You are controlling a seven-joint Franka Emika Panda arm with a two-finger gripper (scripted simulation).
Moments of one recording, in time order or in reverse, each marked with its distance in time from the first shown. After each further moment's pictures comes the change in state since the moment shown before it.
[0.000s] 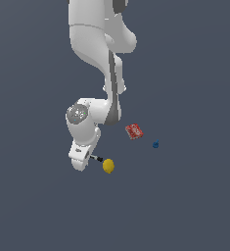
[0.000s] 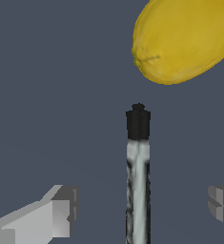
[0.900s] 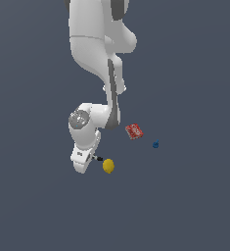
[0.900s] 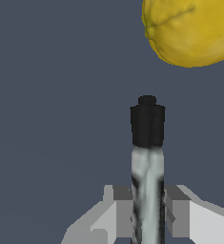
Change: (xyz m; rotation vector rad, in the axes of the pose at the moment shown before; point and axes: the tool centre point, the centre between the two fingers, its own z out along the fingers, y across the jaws) arm 0.000 0.000 0.027 0.001 0.000 -0.002
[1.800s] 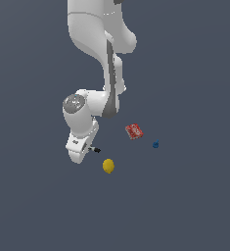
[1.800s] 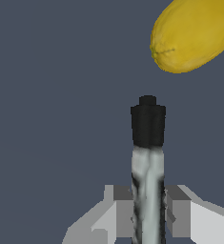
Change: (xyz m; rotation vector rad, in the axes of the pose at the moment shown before) arm -0.016 -0.019 -0.049 0.001 -0.001 -0.001
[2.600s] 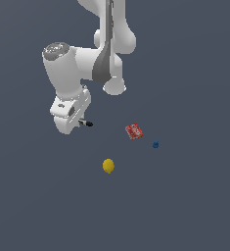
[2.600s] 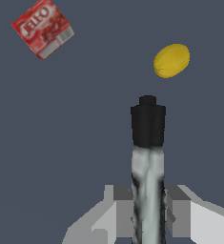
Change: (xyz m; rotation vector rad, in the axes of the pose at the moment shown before) arm -0.042 -0.046 -0.127 -0.001 0.001 0.000
